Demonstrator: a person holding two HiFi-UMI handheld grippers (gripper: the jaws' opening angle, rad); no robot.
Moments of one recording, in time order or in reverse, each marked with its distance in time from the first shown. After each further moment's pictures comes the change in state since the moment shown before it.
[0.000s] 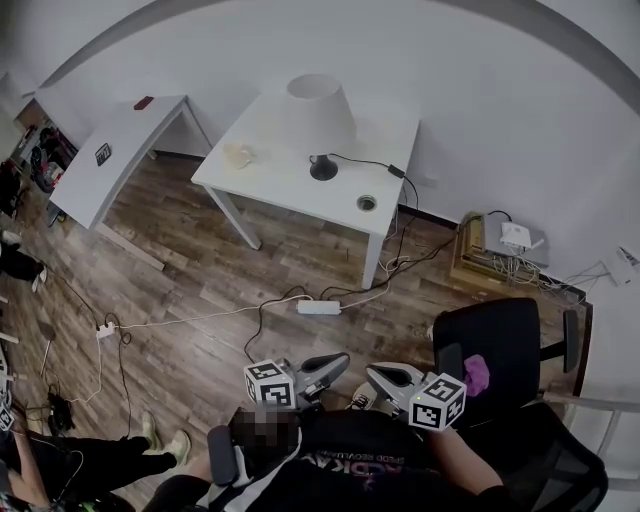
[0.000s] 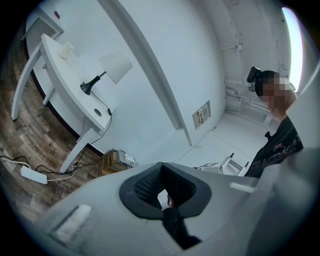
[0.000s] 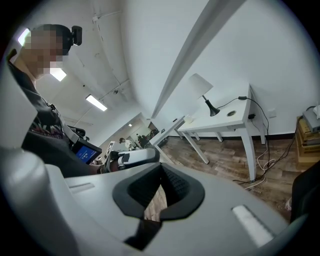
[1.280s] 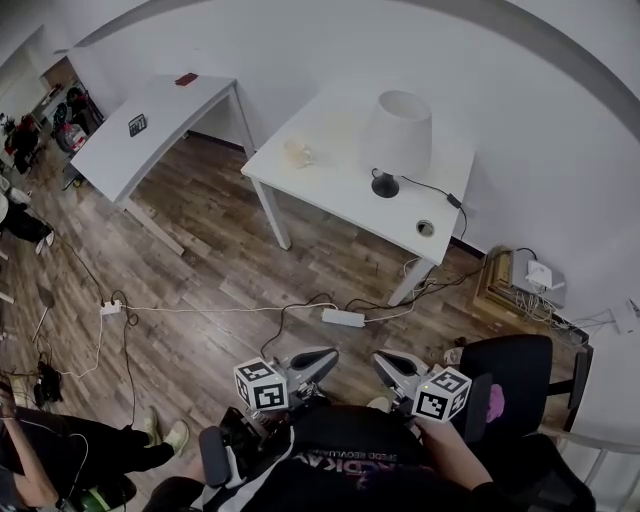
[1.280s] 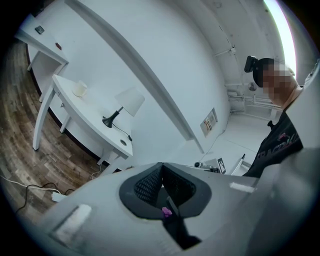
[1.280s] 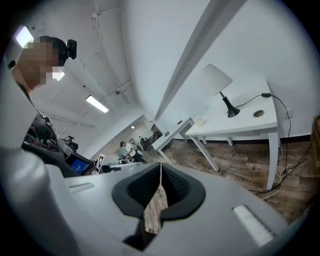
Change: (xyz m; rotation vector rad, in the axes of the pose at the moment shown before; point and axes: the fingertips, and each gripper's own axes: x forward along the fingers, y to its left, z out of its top) left arm -0.139 0.060 0.085 0.103 -0.127 0.127; right arm 0.136 0.033 0.055 -0.009 -0.029 0.032
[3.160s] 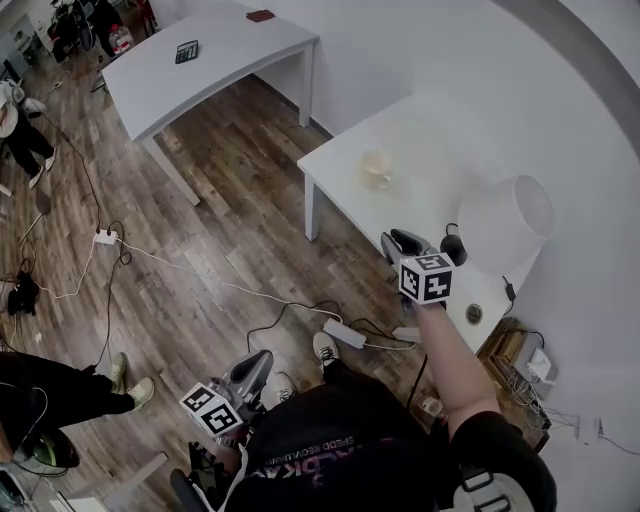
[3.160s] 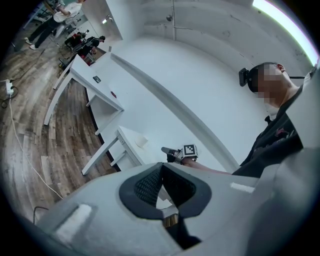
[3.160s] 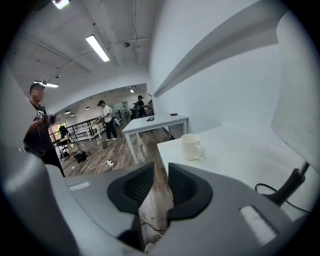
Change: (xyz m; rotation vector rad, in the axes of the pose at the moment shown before) left arm -0.148 0.175 0.123 -0.114 -0.475 0.515; right arm 0.380 -0.200 0.223 -0.509 0.263 -0.201
